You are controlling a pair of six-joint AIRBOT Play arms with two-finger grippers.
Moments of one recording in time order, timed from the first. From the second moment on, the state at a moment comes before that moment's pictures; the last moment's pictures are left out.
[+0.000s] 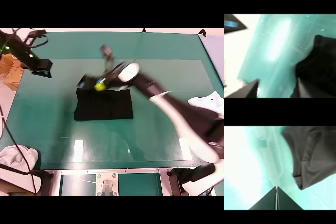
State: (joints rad) left arm 0.05 -1.68 1.97 1.33 -1.70 -1.32; right arm 0.64 -1.74 1.55 -0.66 0.67 1.46
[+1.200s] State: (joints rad) left arm 0.09 -1.67 1.97 1.29 -1.70 -1.31; right arm 0.13 -1.79 1.21 -0.61 1.09 1.25
